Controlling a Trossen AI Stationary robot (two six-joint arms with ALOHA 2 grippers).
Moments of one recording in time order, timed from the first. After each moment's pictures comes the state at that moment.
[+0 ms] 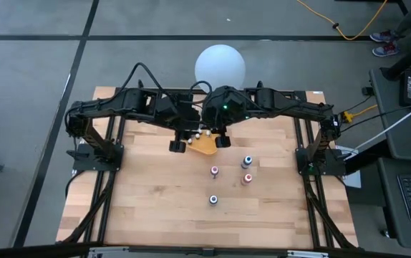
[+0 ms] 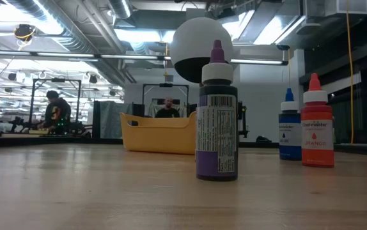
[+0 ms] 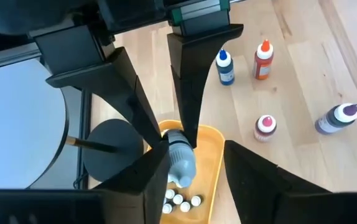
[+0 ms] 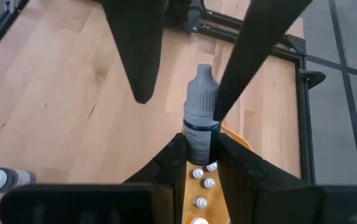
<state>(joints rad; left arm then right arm) -0.02 1.63 2.00 -1.21 -0.18 0.22 -0.06 1.83 2.07 -0.99 -0.02 -0.32</state>
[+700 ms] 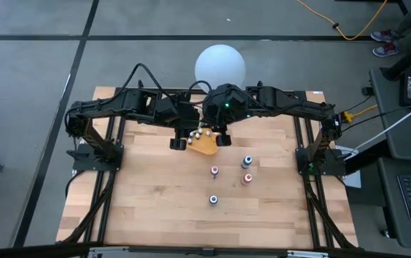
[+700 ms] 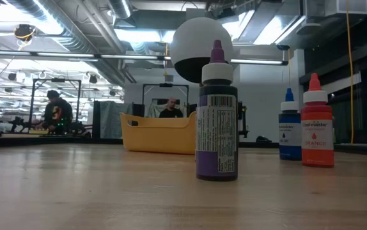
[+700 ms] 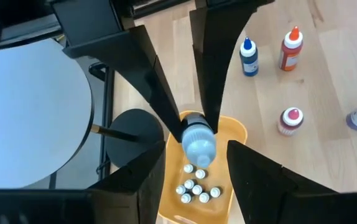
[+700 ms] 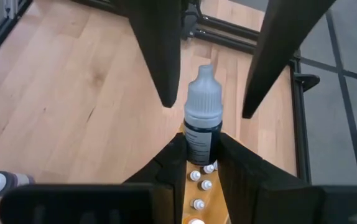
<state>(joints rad) -0.02 1.63 2.00 -1.22 -0.29 0.23 -0.06 1.82 2.08 -0.99 -0.02 -0.32</state>
